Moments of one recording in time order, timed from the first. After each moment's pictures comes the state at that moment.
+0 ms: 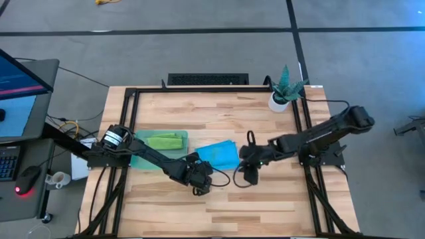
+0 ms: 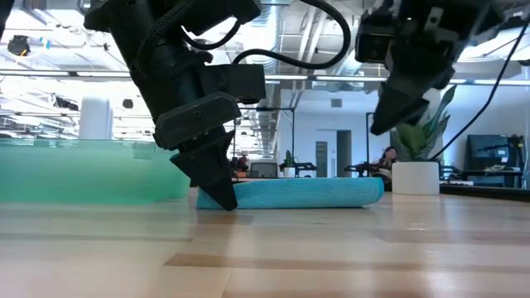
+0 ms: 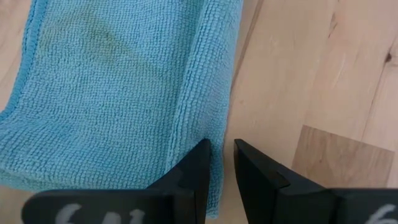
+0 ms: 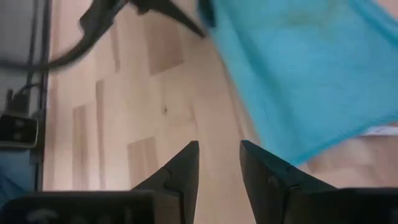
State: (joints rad) left arm -0.36 1.99 1.17 -0.45 -0.36 -0.63; right arm 0.26 1.41 0.76 -0.22 -0.02 0.54
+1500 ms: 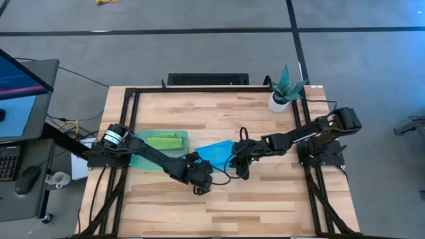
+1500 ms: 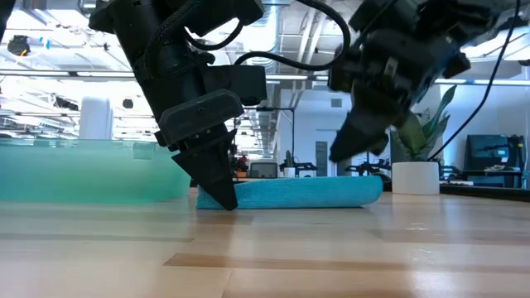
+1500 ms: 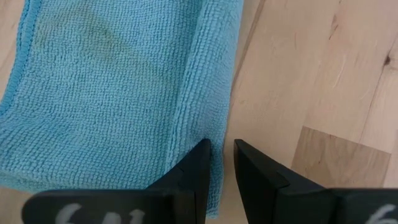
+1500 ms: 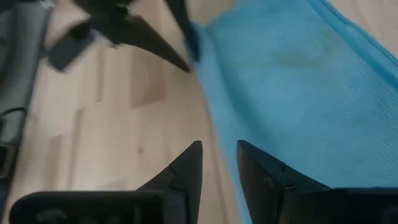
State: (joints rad) left arm -0.35 1.99 1.17 -0.44 -0.34 -0.63; right arm 0.15 1.57 0.70 0.11 -0.11 0.42
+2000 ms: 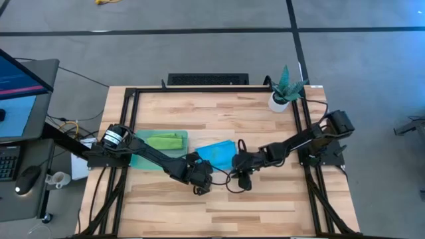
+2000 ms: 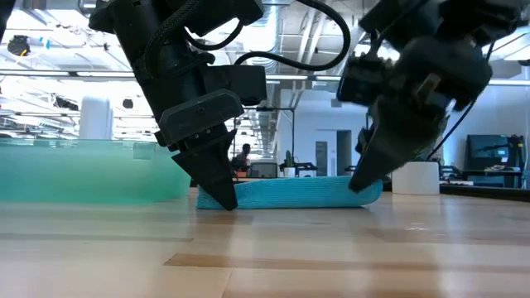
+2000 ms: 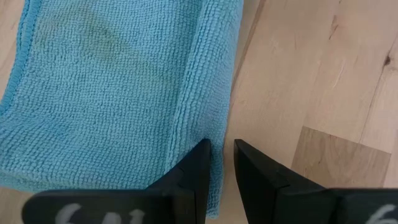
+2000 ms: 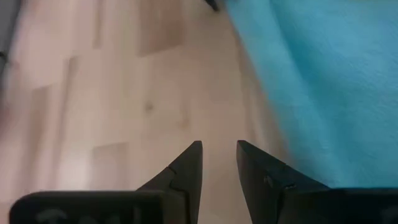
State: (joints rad) left arm -0.35 1.99 1.17 -0.44 -0.33 -0.63; right arm 0.27 1.68 0.70 0.15 -0.07 0.42
